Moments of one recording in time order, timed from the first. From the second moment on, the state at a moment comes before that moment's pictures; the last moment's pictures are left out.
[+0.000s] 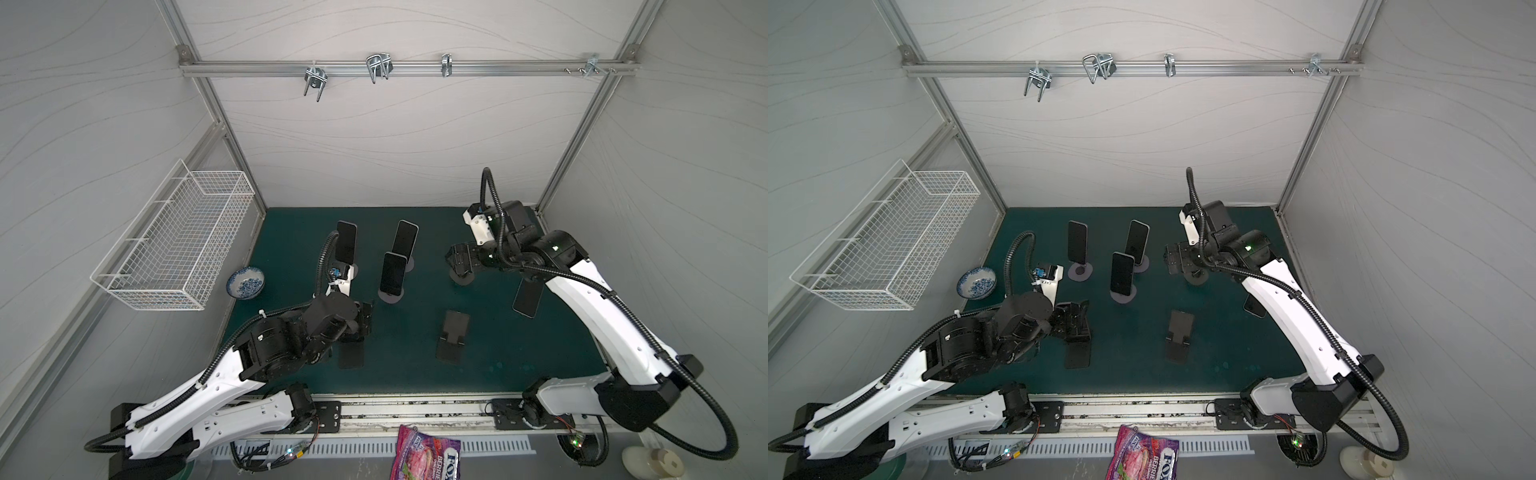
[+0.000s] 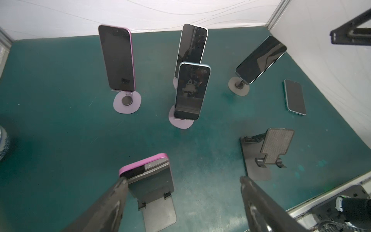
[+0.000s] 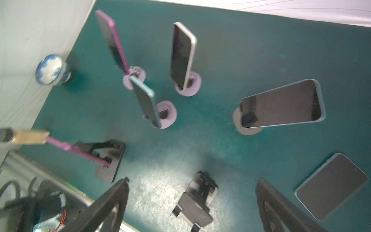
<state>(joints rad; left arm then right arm) -1.03 0.81 1.07 -1.02 -0.54 -0.60 0.66 1.34 1.59 -1.07 -0.03 0.25</state>
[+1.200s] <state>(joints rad) -1.03 0.65 1.09 -1.28 -0.51 -0.77 1.01 1.28 1.41 -0.83 -0.06 0.33</state>
